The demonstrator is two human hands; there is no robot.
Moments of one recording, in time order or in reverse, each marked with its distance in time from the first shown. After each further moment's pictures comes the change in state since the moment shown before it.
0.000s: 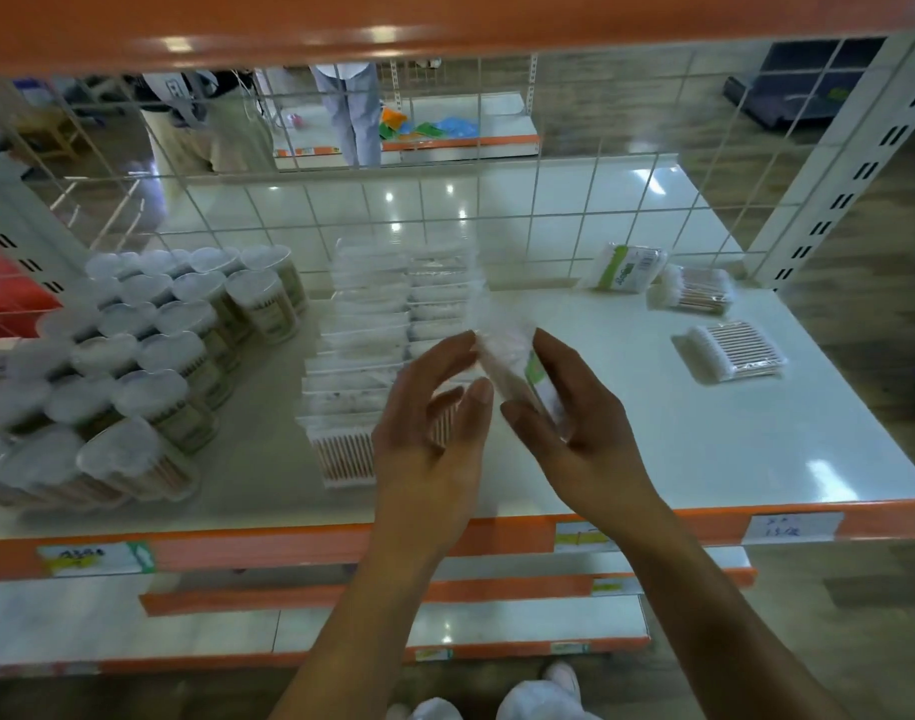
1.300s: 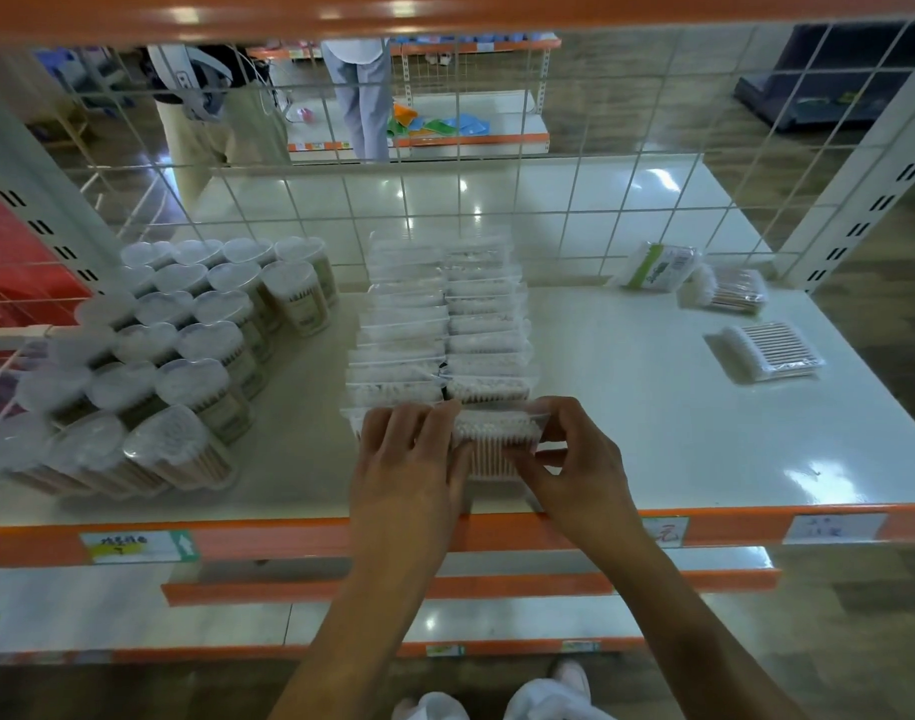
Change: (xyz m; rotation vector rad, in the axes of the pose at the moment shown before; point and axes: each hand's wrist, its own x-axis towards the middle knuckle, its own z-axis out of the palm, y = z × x) left_hand -0.012 -0.037 -0.060 1.135 -0.091 0.278; right_hand -0.023 0.032 0.044 -0.214 0.026 0.265
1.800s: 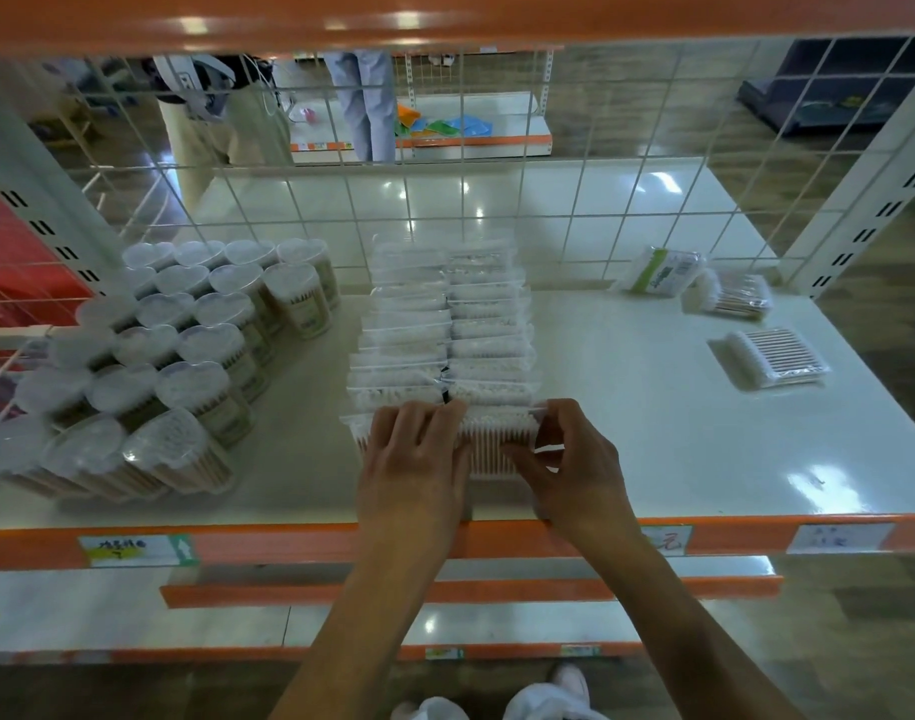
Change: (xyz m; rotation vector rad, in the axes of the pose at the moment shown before) left_hand 0.004 -0.003 0.012 -0.079 0.017 -0.005; right_hand 0.009 0.003 0.004 -0.077 -0.003 0.065
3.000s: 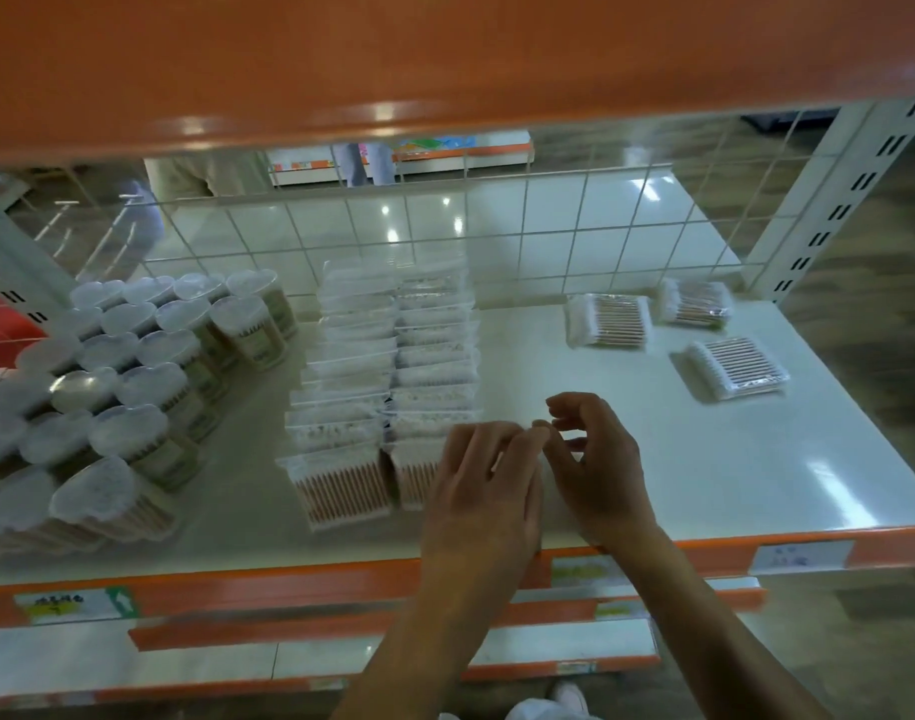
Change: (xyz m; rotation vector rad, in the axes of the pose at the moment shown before) left_hand 0.009 0.079 0.033 -0.168 0.003 0.199; right_hand 0.029 0.049 -0.042 -0.080 0.188 -0.064
